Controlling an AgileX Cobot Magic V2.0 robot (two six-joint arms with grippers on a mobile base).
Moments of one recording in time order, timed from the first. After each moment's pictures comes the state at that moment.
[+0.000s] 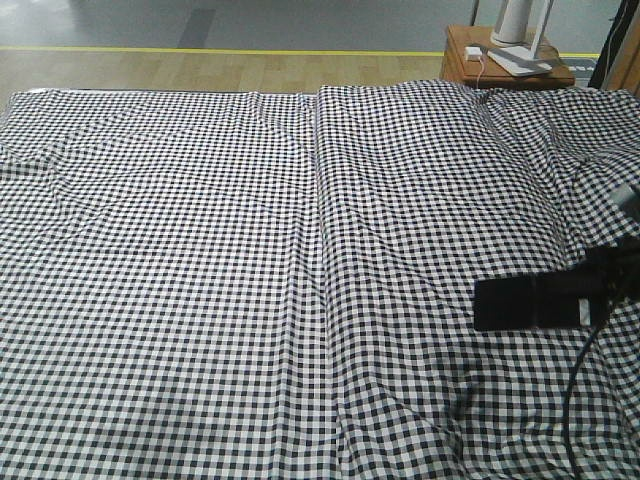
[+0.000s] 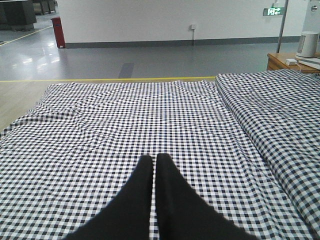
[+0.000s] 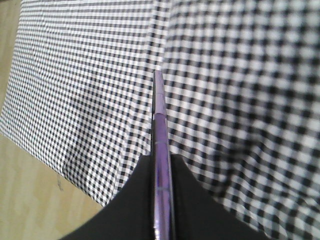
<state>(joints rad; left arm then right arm) 0.04 -0.02 0.03 -0.04 0.19 0.06 -0.46 2.04 -1.31 0.93 1.16 -1.09</state>
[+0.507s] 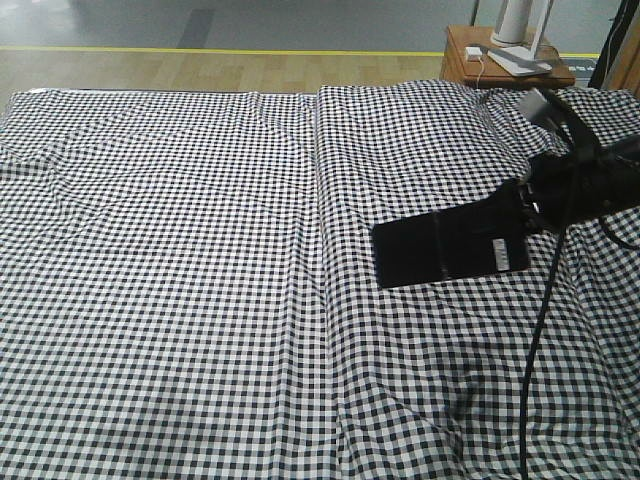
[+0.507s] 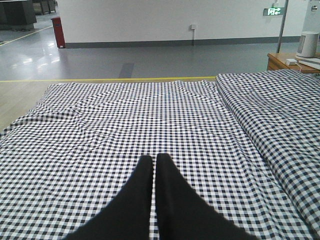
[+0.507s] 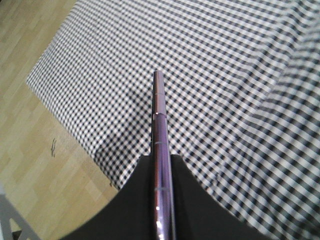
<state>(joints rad) 0.04 -0.02 0.03 -0.04 0.19 0.06 -0.11 1.70 -1.30 0.94 1.19 -0.97</state>
